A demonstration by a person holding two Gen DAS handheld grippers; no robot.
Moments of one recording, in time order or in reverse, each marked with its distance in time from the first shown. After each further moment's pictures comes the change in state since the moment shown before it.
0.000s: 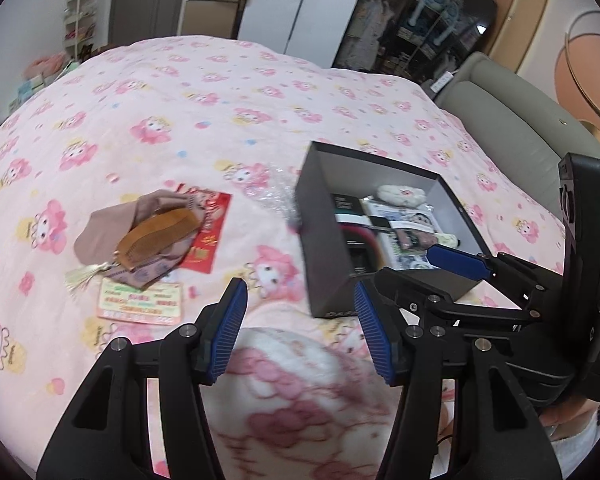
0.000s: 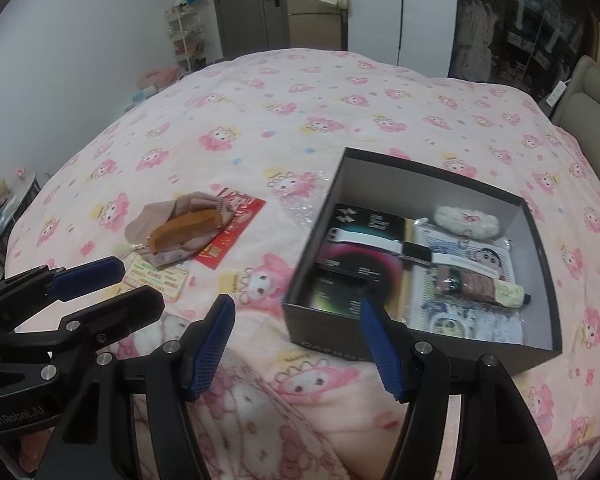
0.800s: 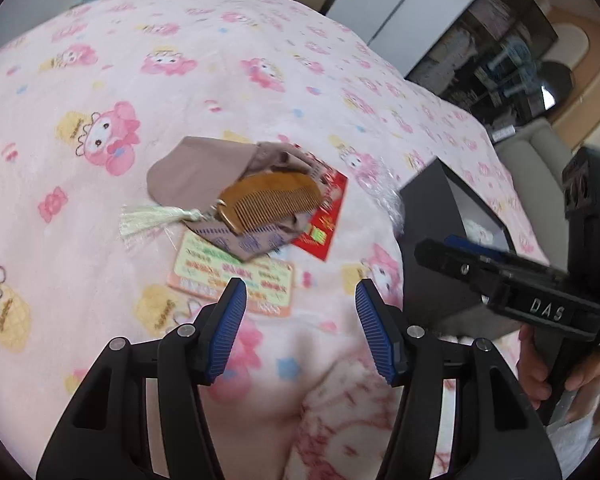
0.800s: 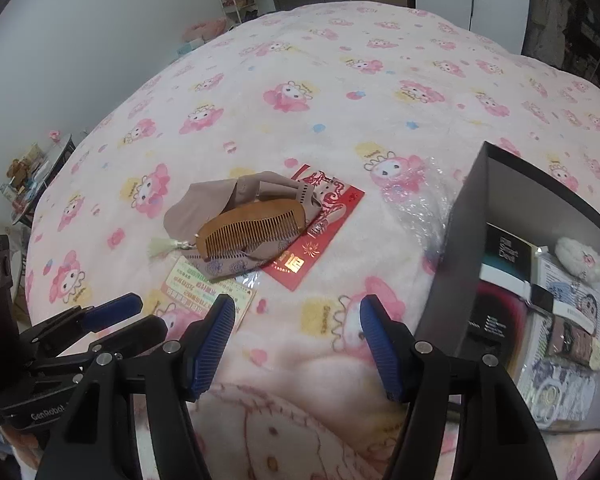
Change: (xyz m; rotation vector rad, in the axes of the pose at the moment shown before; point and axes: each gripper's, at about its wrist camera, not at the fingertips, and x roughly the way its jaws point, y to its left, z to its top) left arm 0.038 0.152 -0.018 -0.332 0.031 0.009; right arm 0.102 0.068 0.054 -0.068 0.184 0.188
